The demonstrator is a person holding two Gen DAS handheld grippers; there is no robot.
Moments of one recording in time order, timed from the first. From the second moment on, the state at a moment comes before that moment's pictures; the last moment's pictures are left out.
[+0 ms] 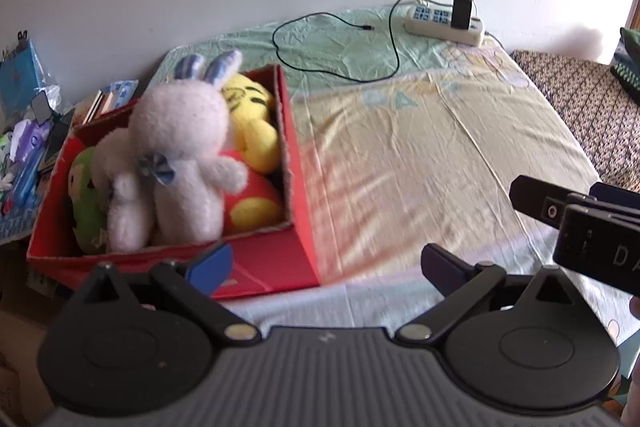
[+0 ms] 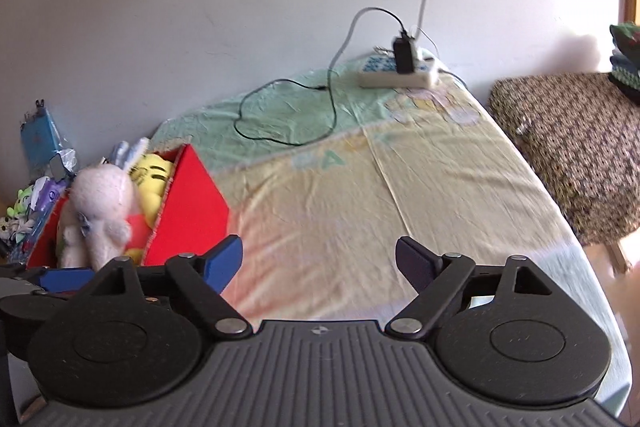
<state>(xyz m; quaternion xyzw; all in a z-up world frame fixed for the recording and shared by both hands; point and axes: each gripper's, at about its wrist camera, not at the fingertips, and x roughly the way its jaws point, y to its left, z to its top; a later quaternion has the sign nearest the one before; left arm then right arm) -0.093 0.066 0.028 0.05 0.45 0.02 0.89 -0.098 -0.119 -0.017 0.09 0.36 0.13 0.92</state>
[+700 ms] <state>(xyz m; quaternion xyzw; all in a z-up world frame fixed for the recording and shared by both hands) -0.099 0.130 0.032 0.04 0.46 0.06 0.88 -0.086 -0.048 -0.025 0.10 0.43 0.16 0.88</state>
